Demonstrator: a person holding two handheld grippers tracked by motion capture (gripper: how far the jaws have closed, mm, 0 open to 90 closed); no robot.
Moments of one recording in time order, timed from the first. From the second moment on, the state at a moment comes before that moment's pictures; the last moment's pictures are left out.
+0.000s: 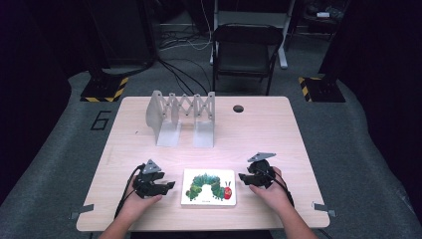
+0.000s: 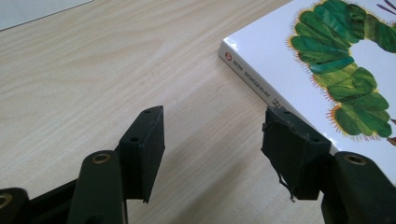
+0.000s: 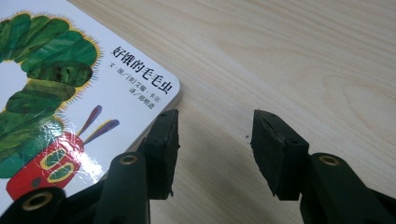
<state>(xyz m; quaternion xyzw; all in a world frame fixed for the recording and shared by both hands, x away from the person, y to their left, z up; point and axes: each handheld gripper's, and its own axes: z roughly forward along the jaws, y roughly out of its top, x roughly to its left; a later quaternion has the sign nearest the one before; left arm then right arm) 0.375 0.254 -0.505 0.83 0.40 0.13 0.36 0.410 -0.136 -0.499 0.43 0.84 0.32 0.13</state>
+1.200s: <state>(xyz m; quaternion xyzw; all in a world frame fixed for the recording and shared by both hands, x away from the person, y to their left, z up) 0.329 0.204 -0.509 0.88 0.32 0.09 0.34 0.406 -0.122 -0.493 0.42 0.83 0.34 0.11</state>
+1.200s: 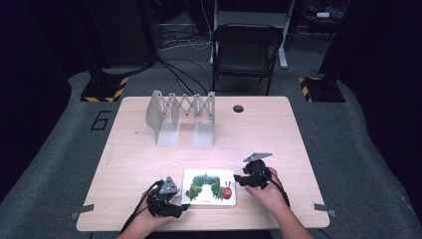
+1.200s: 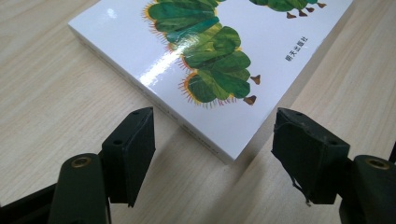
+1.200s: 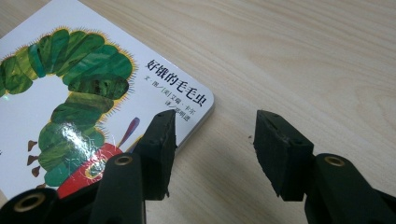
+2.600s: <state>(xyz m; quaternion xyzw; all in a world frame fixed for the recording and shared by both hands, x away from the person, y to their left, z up) 0.328 0.173 -0.519 0.88 0.31 0.11 0.35 0.419 -0.113 -0.505 0.44 0.83 0.33 0.07</state>
